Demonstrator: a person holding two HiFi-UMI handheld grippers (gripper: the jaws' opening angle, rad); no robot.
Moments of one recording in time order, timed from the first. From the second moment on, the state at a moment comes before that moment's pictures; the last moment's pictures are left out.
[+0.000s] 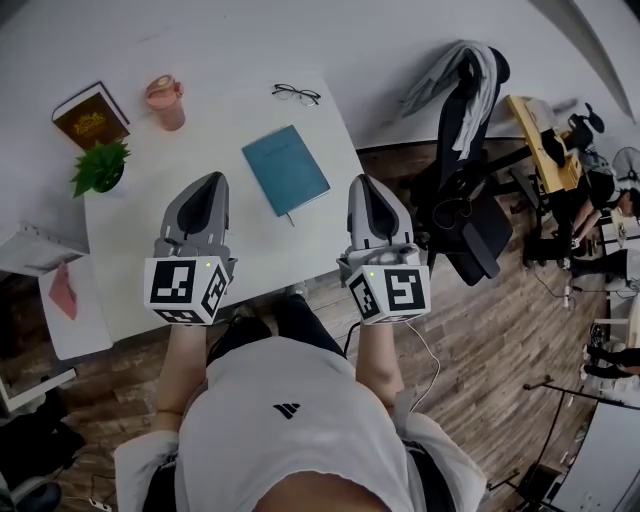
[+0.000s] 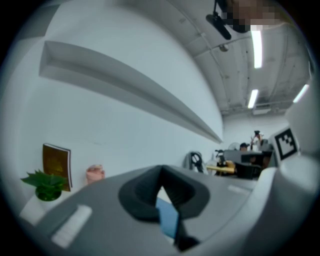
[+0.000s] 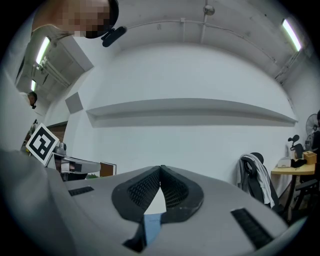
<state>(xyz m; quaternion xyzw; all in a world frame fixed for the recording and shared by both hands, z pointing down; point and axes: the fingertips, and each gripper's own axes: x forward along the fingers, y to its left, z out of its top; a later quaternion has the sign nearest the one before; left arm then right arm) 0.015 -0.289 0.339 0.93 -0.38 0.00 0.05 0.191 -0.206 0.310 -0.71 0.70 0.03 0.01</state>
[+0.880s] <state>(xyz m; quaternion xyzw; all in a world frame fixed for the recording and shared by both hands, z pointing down) -0.035 -0.254 0.306 0.93 -0.37 -0.03 -0.01 0.152 -0.154 0.287 -0.73 0.68 0.06 0.02</state>
